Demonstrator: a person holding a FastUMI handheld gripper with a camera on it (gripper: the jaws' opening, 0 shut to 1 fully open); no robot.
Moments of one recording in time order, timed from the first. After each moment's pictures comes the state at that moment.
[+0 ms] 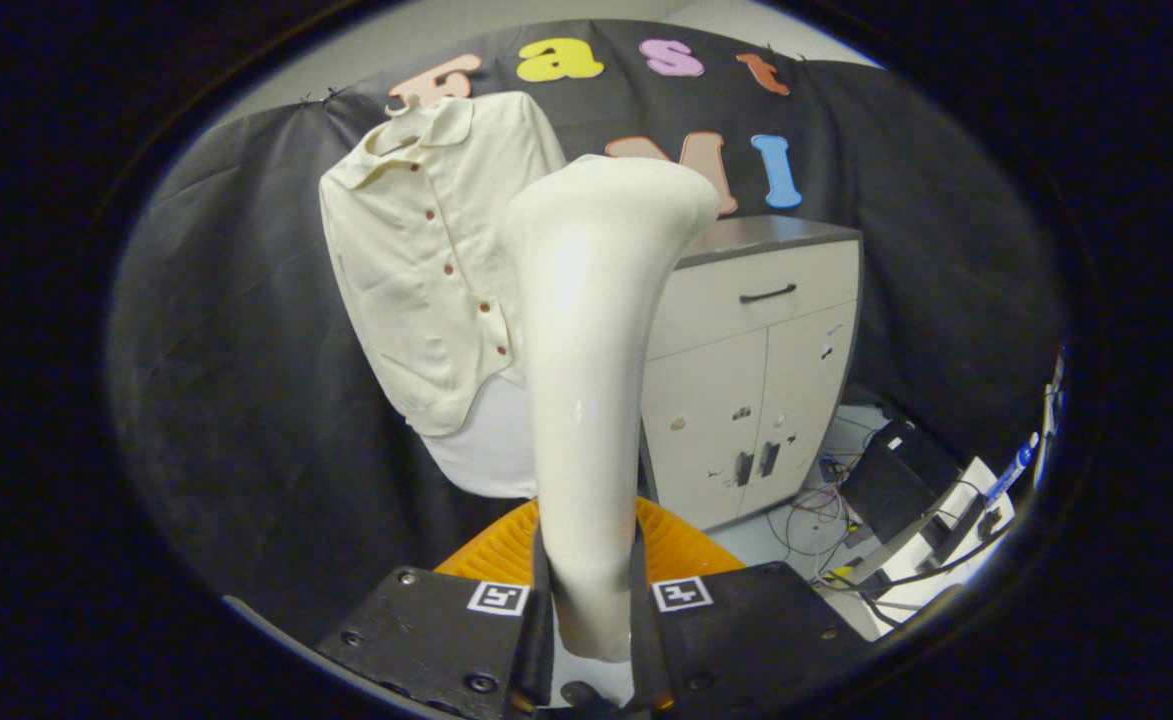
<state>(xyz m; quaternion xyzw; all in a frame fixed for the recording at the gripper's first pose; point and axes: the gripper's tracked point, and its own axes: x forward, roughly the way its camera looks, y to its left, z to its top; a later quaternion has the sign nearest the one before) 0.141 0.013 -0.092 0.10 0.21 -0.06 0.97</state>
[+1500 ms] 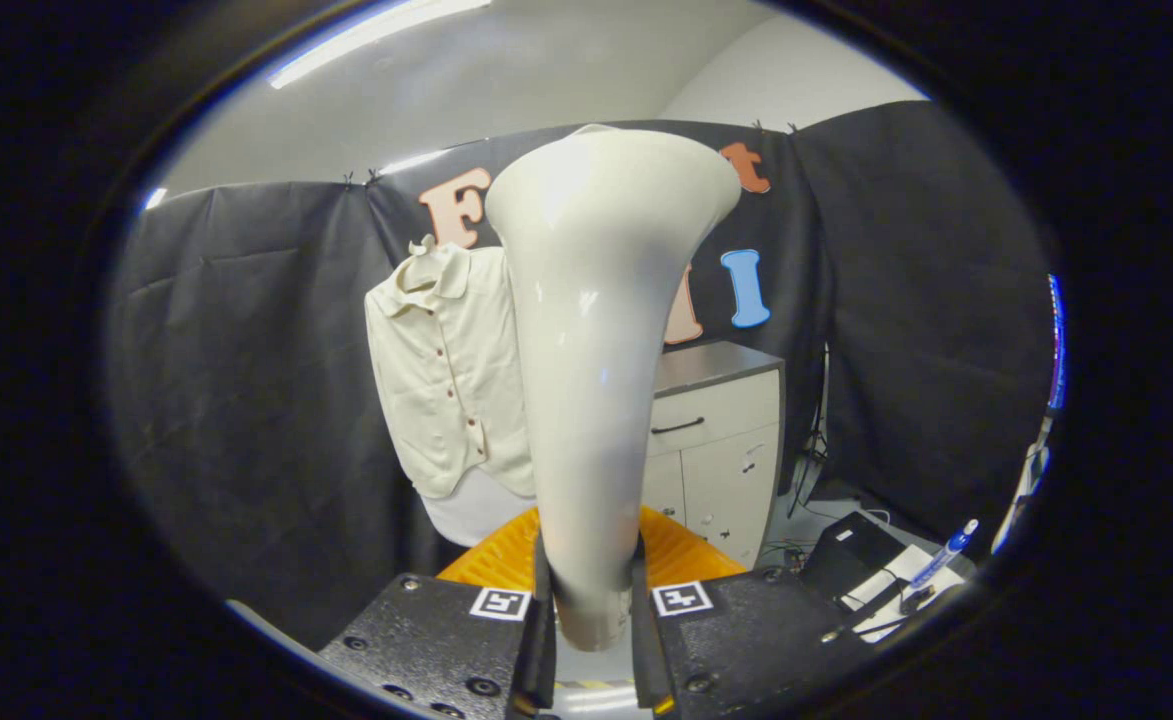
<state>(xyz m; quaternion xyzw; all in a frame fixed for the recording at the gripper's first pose) 0.016 -0.136 0.036 0.06 0.09 -0.01 0.99</state>
